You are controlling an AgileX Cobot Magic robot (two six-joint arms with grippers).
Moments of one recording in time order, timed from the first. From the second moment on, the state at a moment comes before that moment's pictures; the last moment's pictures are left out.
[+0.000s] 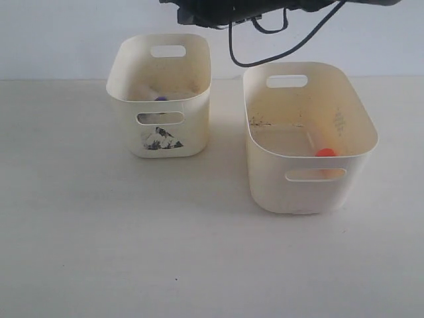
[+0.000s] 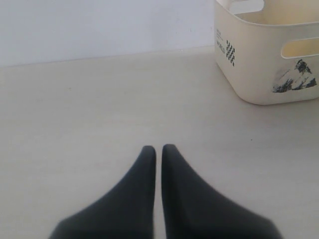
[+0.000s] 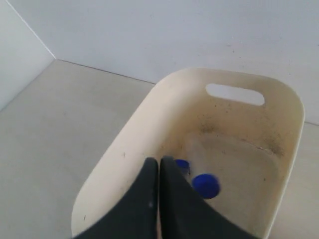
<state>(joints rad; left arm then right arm) -0.04 0.00 0.00 0.11 0.35 -0.03 0.36 2.01 -1.72 0.95 0.41 -0.66</state>
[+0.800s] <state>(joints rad) -0.04 0.00 0.00 0.11 0.35 -0.03 0.32 2.02 -1.81 -0.10 1.22 0.38</state>
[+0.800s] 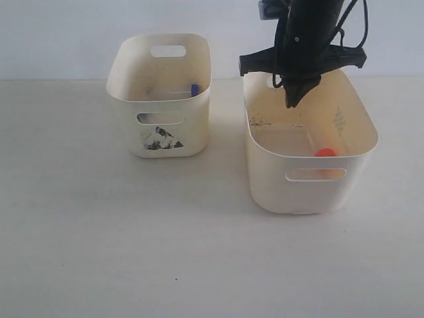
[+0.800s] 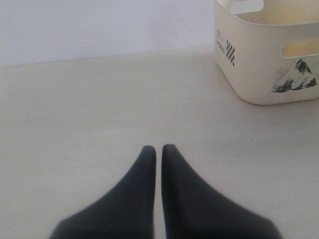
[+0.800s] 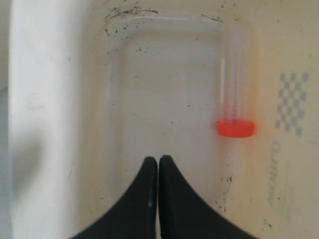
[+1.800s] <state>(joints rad) -0.04 0.00 0.00 0.11 0.35 -0.03 0.32 2.20 -1.82 -0.22 1.22 0.39</state>
